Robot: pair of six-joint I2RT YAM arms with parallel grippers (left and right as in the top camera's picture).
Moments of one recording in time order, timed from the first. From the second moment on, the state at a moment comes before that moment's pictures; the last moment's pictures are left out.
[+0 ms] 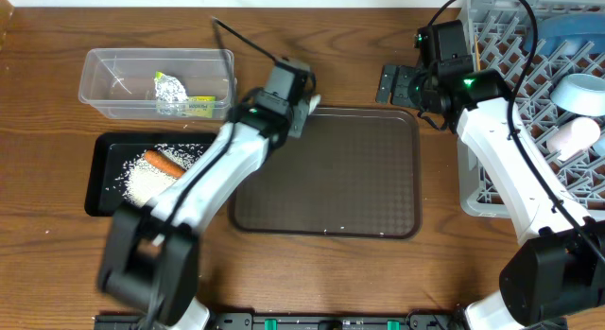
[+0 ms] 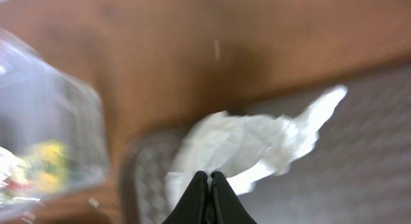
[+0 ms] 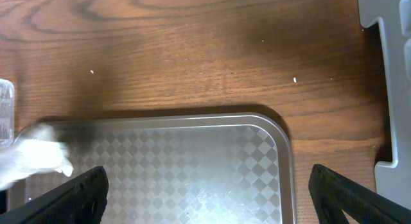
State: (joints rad) left arm -0.45 1.71 1.26 -0.42 -0.21 -0.06; right arm 0.26 1.72 1.48 -0.74 0.00 0.43
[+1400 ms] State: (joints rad) left arm 0.00 1.58 1.29 -0.38 -0.21 -0.27; right arm 0.26 1.72 1.48 -0.74 0.00 0.43
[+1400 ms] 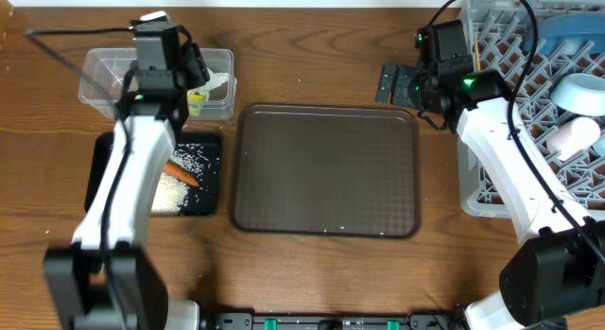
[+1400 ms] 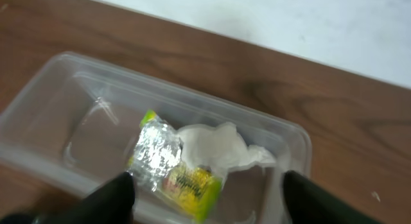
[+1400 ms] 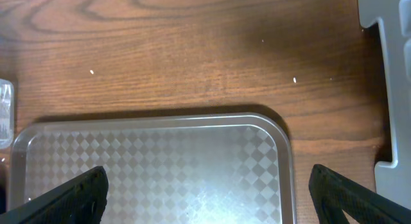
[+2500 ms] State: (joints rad) left arm 0.00 0.45 1.25 -1.69 0.06 -0.62; right arm 0.26 1.72 1.48 -0.74 0.00 0.43
